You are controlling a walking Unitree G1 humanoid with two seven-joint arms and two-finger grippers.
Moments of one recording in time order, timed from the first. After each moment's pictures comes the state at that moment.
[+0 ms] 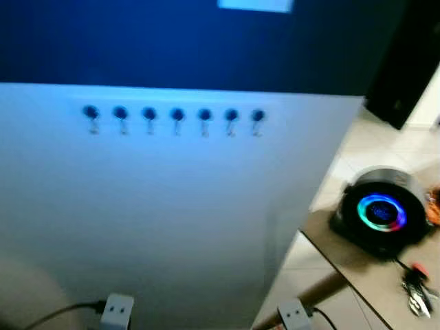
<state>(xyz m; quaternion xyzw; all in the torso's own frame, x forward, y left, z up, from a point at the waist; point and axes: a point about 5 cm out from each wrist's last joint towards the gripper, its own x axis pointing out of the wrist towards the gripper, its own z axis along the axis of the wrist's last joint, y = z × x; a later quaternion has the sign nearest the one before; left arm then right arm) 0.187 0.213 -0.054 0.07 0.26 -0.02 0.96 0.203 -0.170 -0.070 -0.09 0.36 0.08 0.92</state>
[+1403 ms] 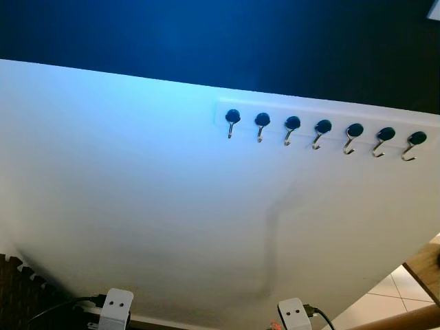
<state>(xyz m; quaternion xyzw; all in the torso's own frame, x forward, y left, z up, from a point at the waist) 0.194 0.210 -0.050 0.07 0.26 -0.05 0.96 0.191 -0.175 -0.076 -0.07 0.38 0.05 0.92</state>
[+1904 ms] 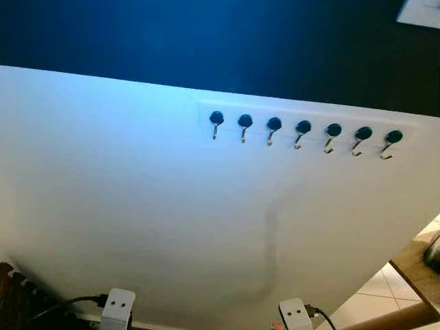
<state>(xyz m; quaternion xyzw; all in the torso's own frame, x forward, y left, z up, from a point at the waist) 0.195 0.208 -0.050 0.07 0.26 -0.05 0.96 0.193 -0.175 -0.075 -0.07 0.38 0.05 0.92</state>
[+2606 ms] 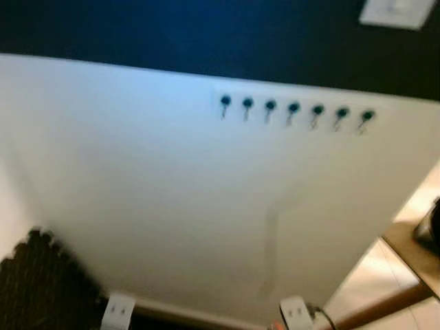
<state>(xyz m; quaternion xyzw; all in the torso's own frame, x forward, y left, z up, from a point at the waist) 0.191 0.207 -0.053 0.07 0.26 -0.06 0.96 0.191 -0.177 -0.076 -0.07 0.38 0.05 0.92</state>
